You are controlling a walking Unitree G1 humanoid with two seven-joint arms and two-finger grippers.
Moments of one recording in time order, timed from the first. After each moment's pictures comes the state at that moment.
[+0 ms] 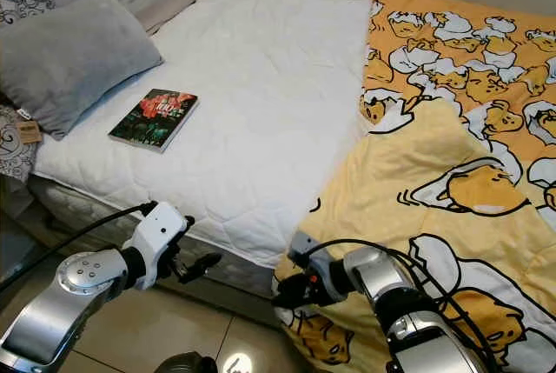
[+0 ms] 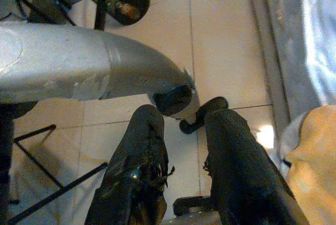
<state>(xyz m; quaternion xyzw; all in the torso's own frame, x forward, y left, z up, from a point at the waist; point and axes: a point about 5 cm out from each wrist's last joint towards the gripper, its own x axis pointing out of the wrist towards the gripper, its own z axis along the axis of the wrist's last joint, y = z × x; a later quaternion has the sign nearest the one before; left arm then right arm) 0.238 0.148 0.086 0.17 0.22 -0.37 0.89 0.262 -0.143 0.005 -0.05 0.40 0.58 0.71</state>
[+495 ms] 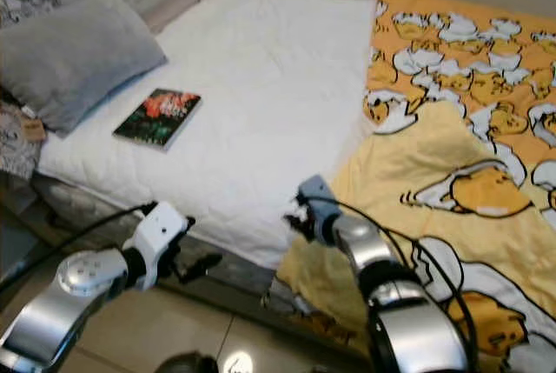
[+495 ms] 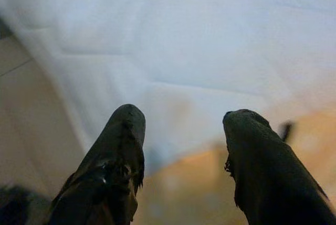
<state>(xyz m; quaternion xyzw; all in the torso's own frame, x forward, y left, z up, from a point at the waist) 0.237 0.148 0.086 0.17 0.22 -0.37 0.89 0.324 -0.140 0.028 -0.10 0.29 0.24 0.92</state>
